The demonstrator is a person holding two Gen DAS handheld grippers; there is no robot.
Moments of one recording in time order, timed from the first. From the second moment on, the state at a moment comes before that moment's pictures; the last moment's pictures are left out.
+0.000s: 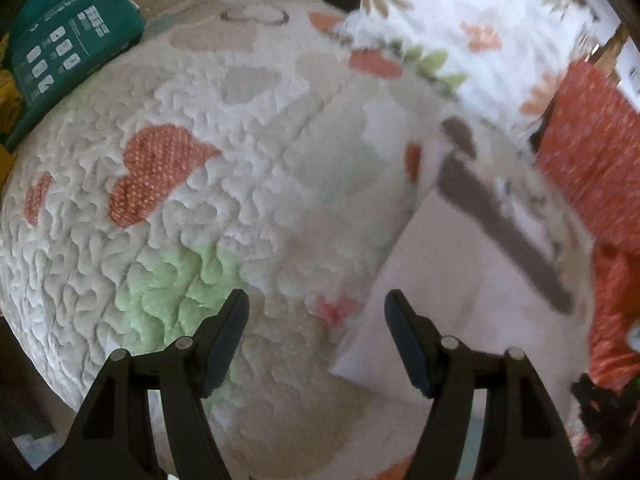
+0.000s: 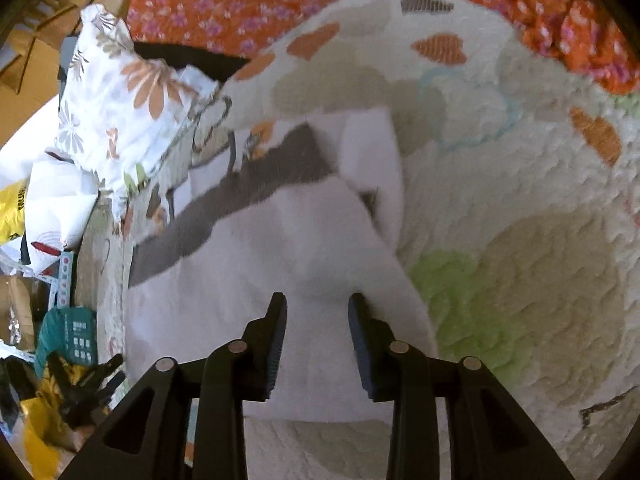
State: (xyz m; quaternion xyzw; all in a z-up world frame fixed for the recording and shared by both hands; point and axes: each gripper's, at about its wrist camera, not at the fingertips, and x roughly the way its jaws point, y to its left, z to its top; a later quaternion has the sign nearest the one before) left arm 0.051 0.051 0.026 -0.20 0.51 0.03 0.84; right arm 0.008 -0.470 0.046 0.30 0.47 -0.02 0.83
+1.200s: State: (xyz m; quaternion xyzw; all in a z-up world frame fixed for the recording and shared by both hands) left arm 0.059 0.103 0.055 -0.28 0.47 0.06 0.84; right arm -0.014 -0.187 0.044 -0.09 0.42 0.20 0.88
